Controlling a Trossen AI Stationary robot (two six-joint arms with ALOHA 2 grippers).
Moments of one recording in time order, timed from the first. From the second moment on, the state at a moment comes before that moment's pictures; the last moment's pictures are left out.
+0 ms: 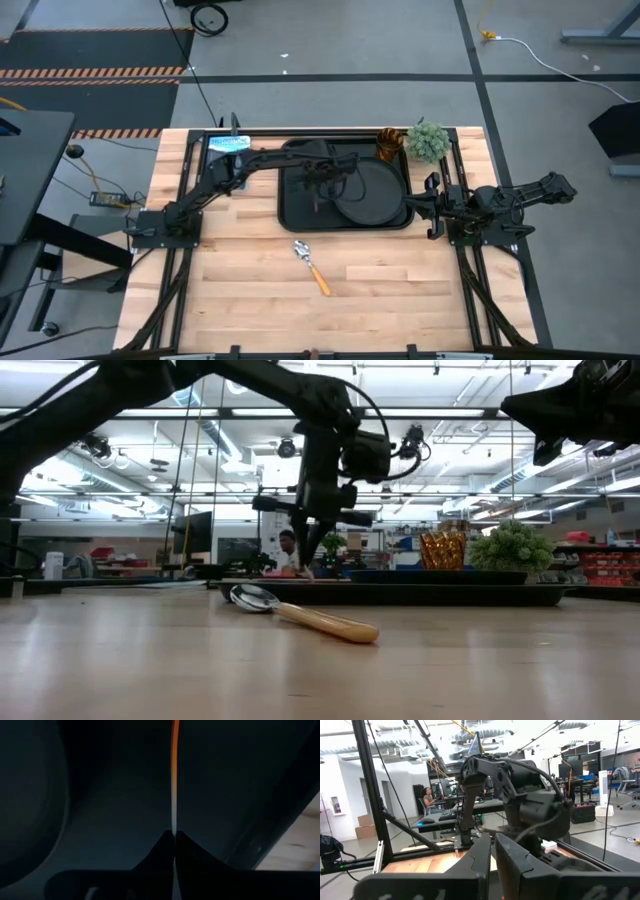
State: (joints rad) left arm 0.24 2.36 2.08 -1.32 -0.21 1.56; right arm 0.26 0.12 0.01 0.37 0.40 0.02
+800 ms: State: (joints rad) left arm 0.25 2.37 2.08 -1.33 -0.14 1.59; right arm 0.26 0.12 0.01 0.37 0.40 0.02
